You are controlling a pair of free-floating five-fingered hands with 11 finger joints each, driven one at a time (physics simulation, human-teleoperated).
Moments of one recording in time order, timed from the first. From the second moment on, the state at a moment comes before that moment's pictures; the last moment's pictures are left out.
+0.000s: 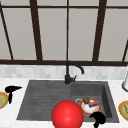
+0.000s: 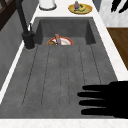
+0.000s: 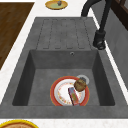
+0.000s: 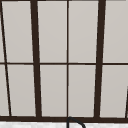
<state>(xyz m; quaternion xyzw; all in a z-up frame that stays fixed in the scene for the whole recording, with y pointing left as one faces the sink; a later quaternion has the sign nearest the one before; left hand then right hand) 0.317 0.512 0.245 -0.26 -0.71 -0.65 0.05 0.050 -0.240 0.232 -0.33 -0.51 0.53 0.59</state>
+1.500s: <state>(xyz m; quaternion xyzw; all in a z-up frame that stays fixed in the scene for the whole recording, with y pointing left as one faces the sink) 0.280 0.300 0.245 -0.25 -0.70 -0.67 0.06 0.050 -0.240 0.232 -0.33 -0.51 0.53 0.59</state>
